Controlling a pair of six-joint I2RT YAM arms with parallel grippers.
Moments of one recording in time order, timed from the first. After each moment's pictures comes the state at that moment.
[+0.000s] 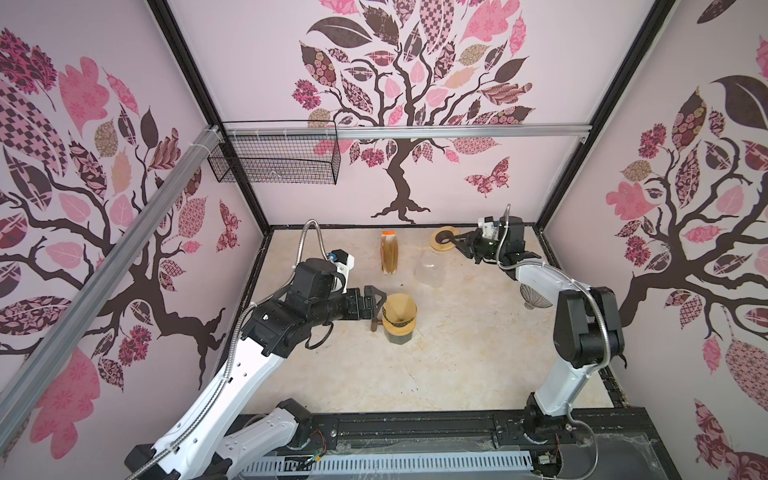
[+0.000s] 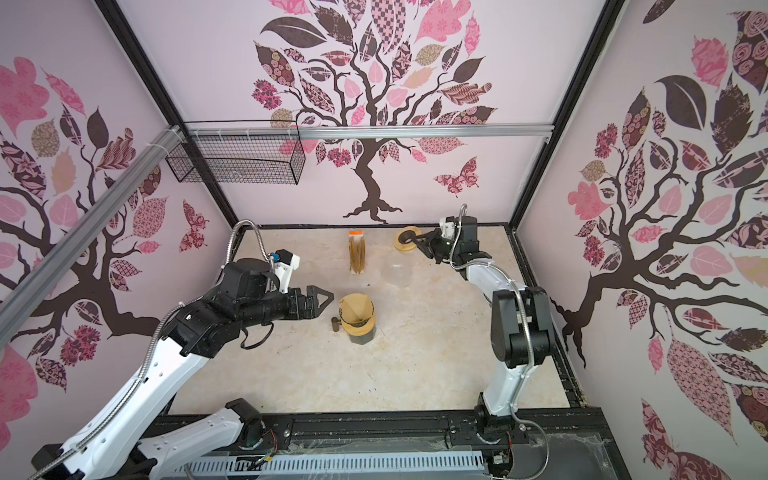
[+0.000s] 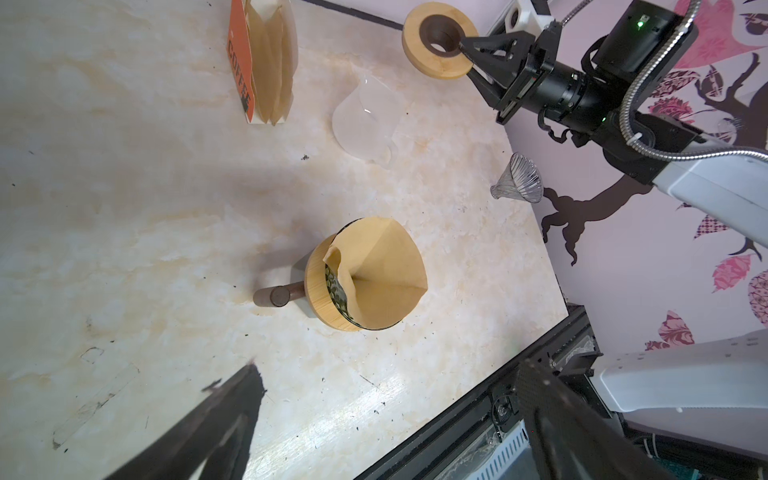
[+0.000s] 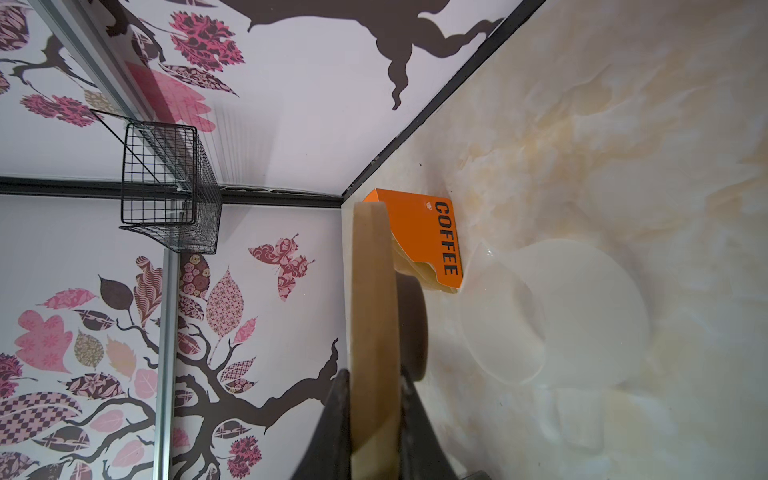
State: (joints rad) left arm -0.57 1.02 1.22 -0.88 0.19 -0.53; right arm 0.12 1.84 1.29 0.14 -0.74 1.05
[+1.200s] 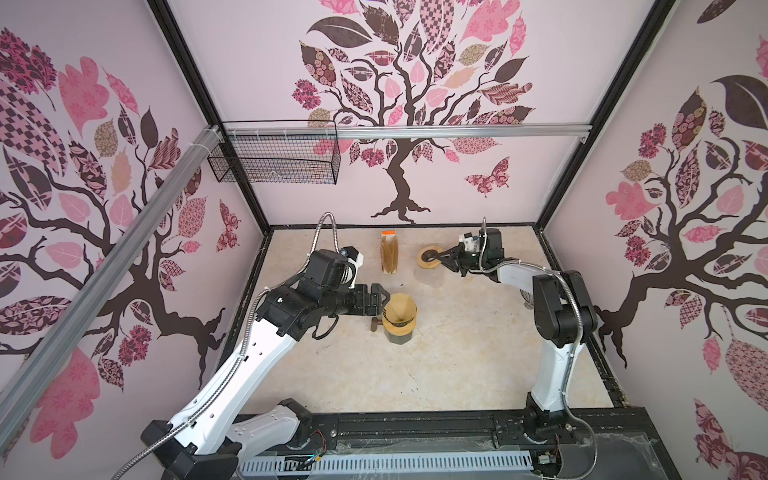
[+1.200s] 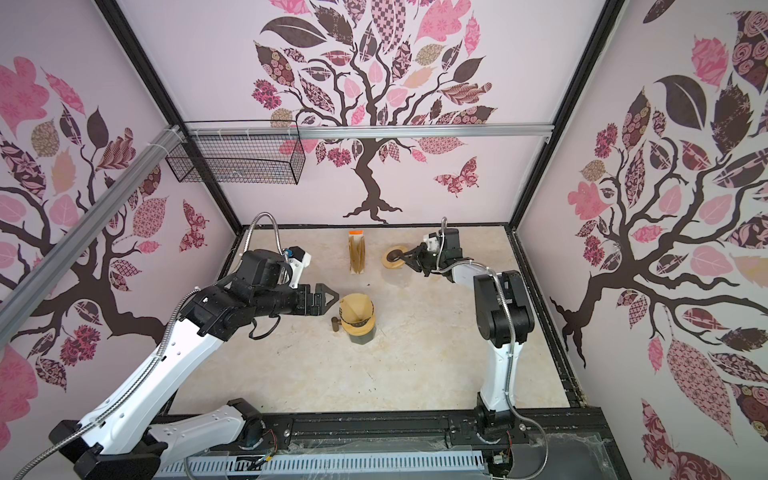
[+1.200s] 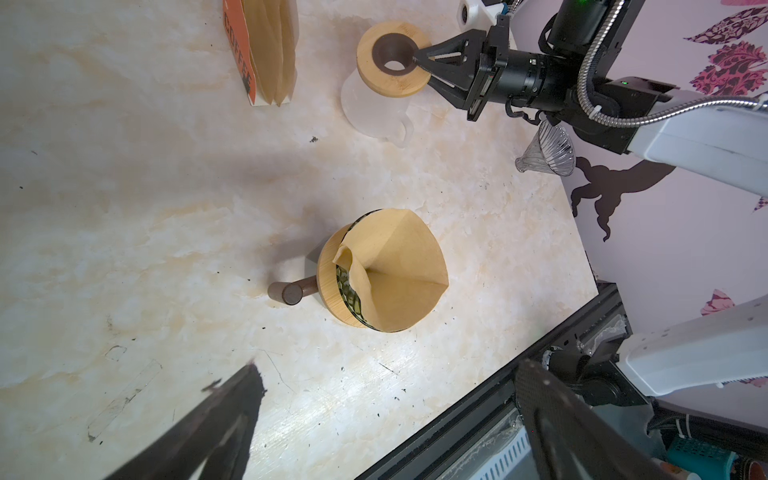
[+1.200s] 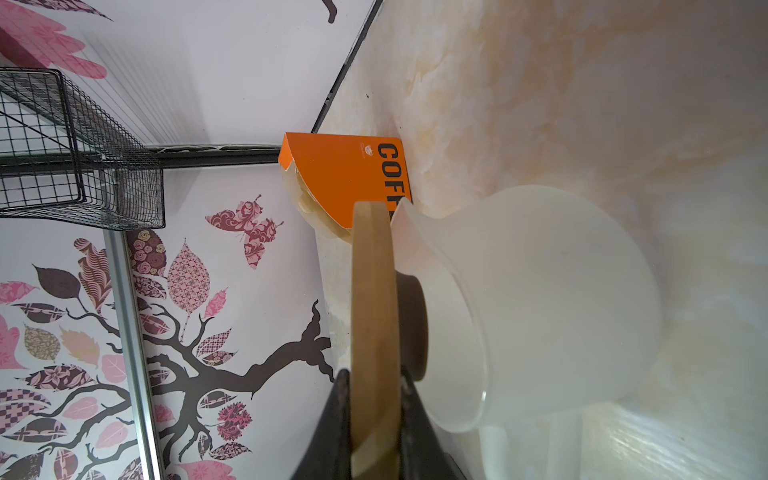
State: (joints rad) left arm -0.56 1.12 1.29 -0.93 0.20 -0.45; right arm 0.15 2.01 1.30 0.13 -0.81 1.02
